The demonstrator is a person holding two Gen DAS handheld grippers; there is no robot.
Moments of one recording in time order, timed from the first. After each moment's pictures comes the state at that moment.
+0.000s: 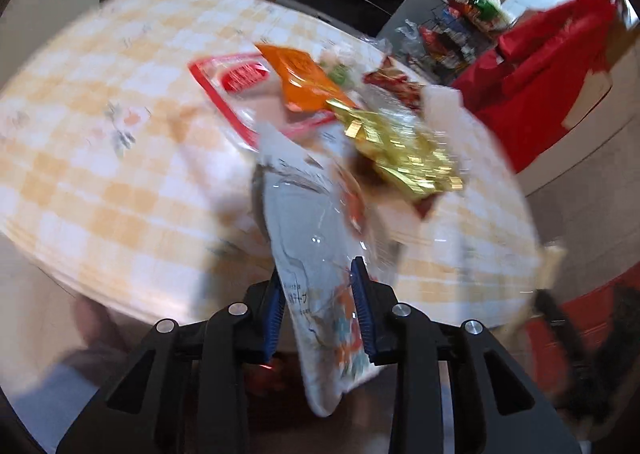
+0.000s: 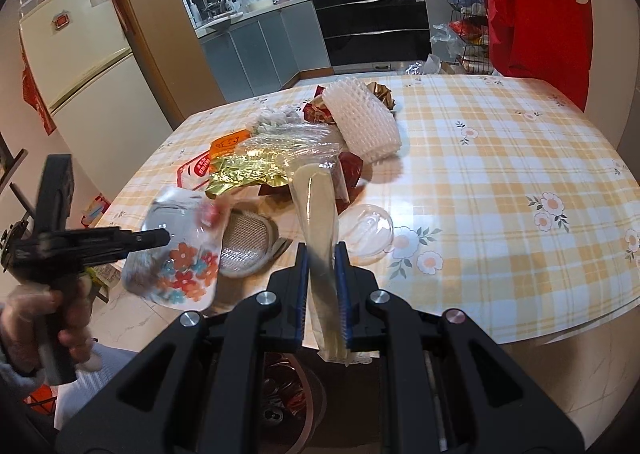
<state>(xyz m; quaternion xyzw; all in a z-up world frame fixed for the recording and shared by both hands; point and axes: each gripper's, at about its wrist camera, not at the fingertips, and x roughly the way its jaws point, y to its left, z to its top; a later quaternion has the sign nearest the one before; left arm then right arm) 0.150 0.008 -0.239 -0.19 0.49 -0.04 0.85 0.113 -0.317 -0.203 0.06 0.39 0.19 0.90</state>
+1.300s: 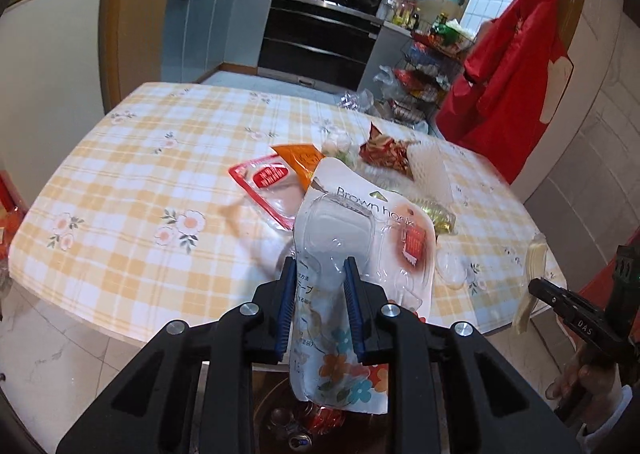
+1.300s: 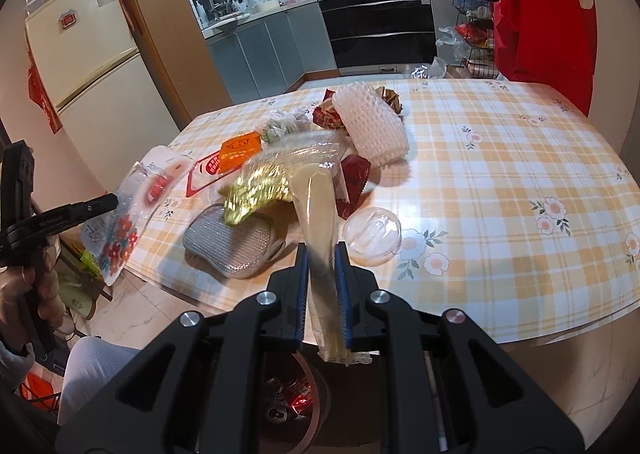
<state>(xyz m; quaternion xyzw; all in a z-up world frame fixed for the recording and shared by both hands) 0.104 0.048 -0.167 -0.12 0.38 -0.06 0.92 0.108 -0.314 -0.195 0.06 0.39 0.20 0.90</state>
